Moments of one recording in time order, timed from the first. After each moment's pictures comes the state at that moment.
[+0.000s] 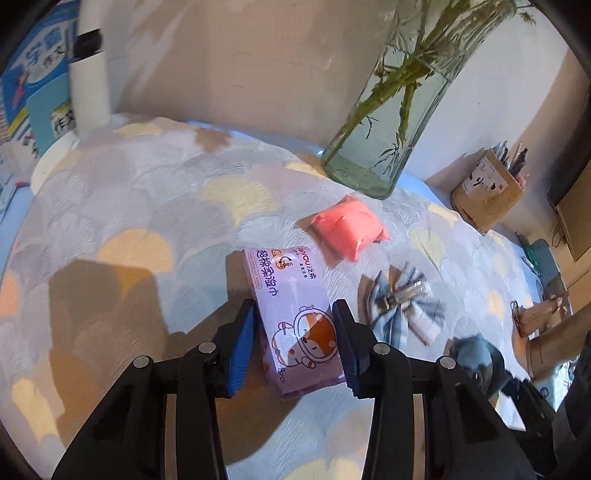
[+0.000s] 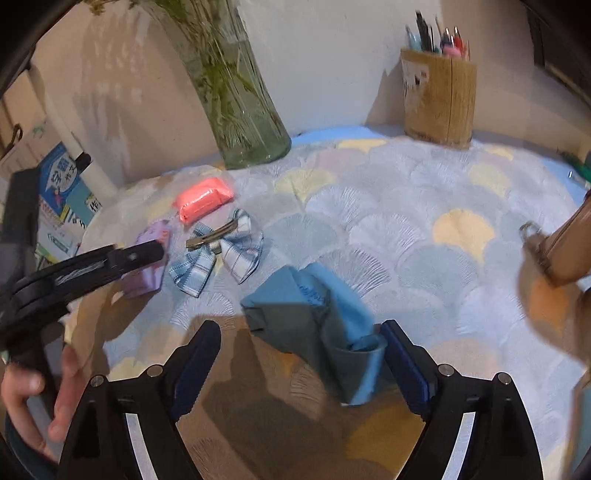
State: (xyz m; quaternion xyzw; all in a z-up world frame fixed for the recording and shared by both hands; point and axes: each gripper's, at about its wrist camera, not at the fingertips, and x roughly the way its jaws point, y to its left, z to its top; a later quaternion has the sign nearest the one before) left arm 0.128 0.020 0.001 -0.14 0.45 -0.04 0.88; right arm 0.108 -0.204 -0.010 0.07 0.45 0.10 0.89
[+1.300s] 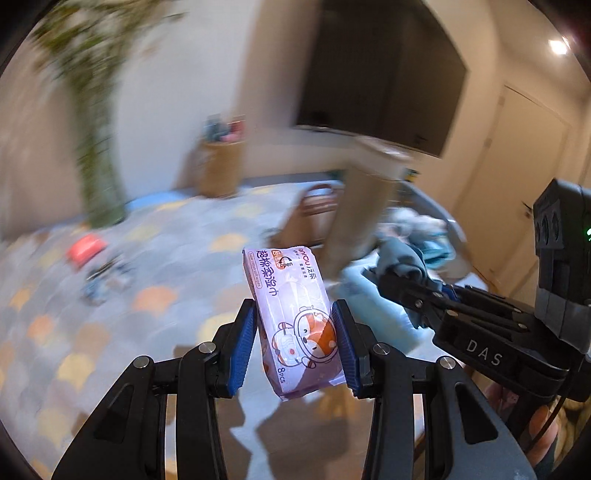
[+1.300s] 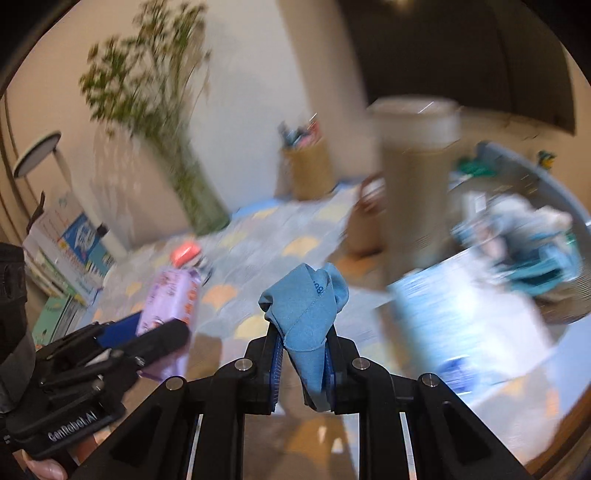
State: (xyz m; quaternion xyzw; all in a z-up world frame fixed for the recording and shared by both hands) left arm -0.045 -0.214 0.100 0.01 0.34 -0.31 0.89; right arm -0.068 -0.365 0.094 0.13 0.34 0.03 0.93
